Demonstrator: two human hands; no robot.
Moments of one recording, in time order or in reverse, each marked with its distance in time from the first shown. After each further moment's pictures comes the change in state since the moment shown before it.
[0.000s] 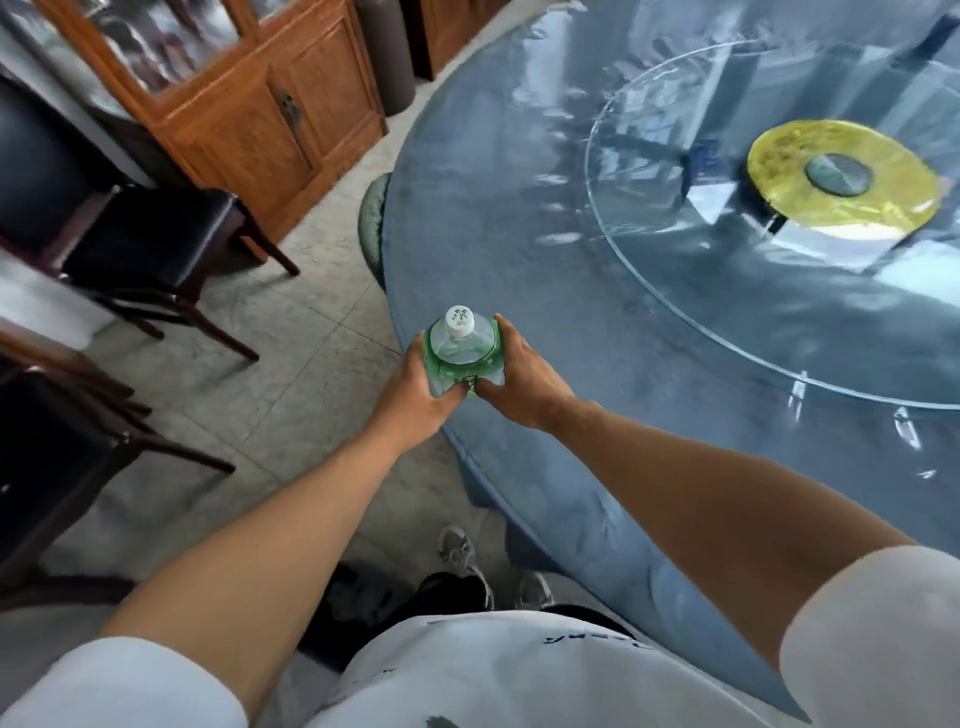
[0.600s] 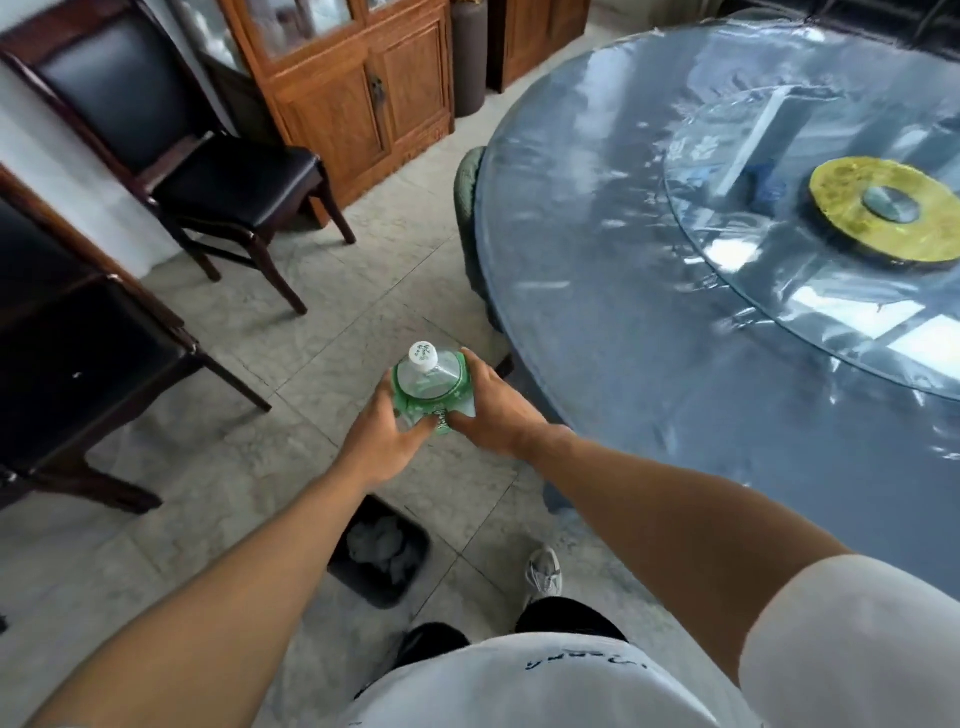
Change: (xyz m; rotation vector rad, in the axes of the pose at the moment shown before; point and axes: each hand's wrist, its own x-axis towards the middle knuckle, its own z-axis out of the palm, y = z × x) left_hand -0.203 -0.132 -0.092 -0.076 0.071 -0.136; right_hand -0.112 -0.107 0.166 -0.152 -0.185 -0.092
